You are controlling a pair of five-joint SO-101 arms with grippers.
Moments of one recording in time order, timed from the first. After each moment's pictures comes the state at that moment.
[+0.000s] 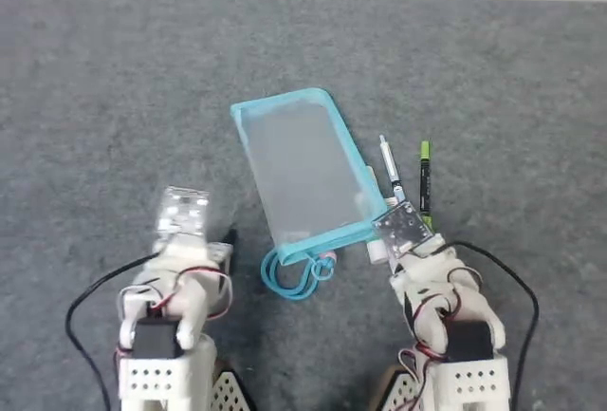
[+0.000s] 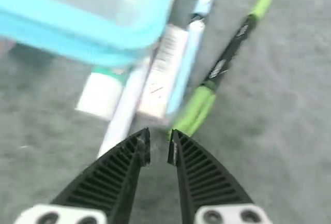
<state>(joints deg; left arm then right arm) -7.3 -102.8 97.0 65.5 0.2 -6.4 -102.8 94.9 65.3 30.3</state>
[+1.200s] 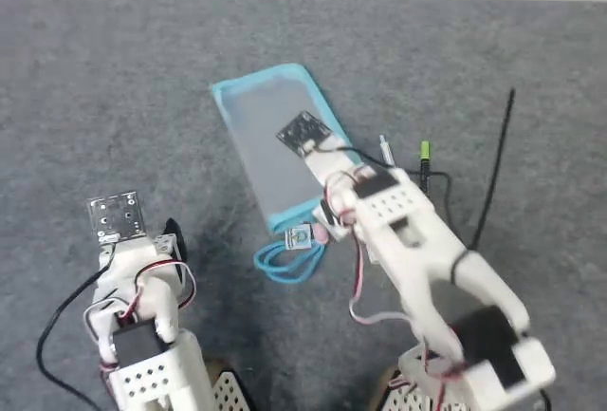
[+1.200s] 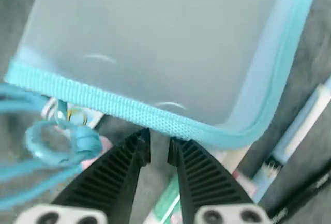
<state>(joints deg) -26.7 -102.8 97.0 61.3 0.2 -29.0 -4.2 34.5 46.9 18.9</state>
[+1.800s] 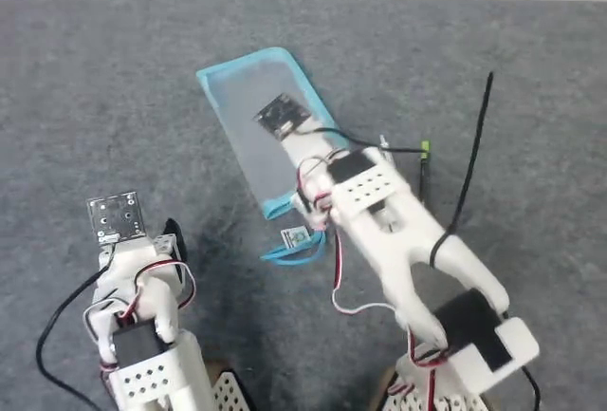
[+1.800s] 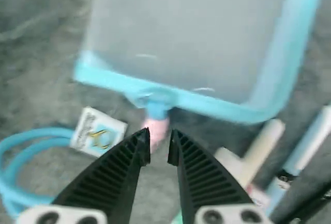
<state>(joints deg) -26.7 -102.8 97.0 61.3 0.2 -34.0 -1.8 26.1 53.9 12.6</state>
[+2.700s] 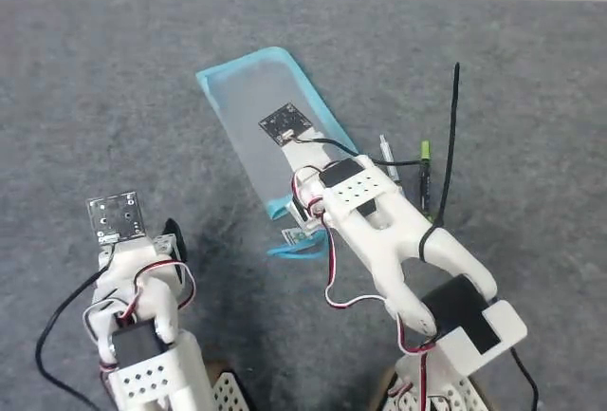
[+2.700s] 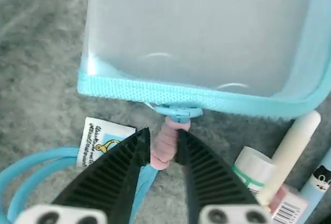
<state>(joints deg) -26.7 -102.8 97.0 61.3 0.2 -34.5 3.6 27.5 50.5 5.8</state>
